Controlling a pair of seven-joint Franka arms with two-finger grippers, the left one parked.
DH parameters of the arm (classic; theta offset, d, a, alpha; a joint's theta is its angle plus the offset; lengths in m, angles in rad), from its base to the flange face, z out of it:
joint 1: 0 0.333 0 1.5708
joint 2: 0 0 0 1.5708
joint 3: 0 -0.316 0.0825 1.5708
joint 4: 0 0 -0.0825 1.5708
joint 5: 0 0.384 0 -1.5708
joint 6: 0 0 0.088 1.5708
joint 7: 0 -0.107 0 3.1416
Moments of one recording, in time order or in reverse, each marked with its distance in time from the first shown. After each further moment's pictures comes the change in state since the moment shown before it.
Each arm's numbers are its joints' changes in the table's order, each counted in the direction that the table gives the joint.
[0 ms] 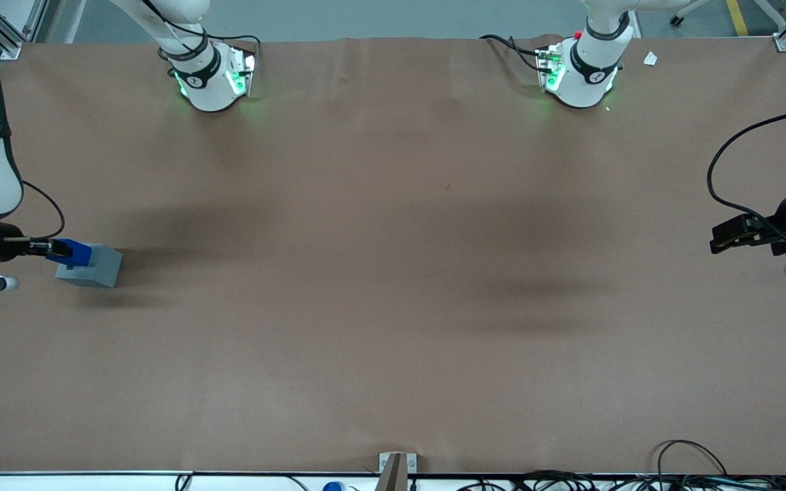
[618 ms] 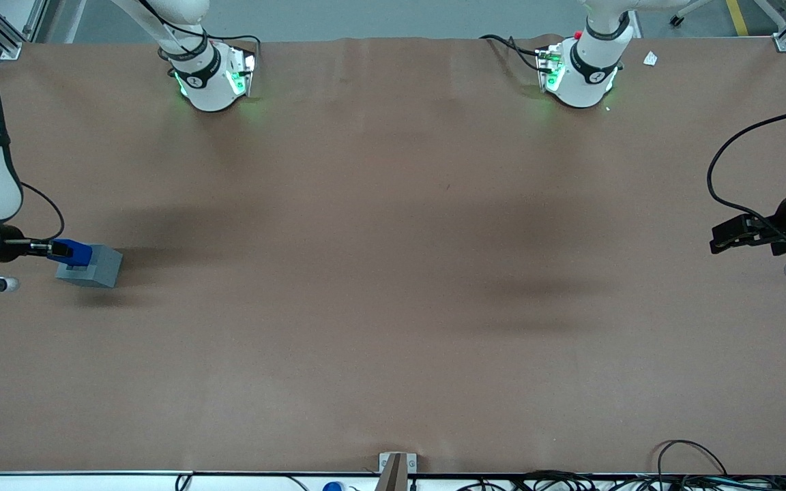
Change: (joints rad) arm -0.019 -0.021 -0.002 0.000 -0.001 -0.010 0.004
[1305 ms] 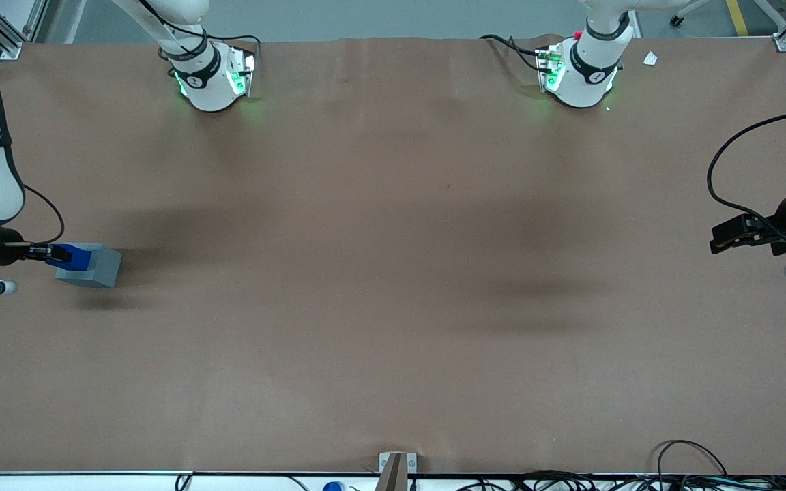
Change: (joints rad) arm 0.000 -0.005 -0.004 0.001 0.000 -0.042 0.000
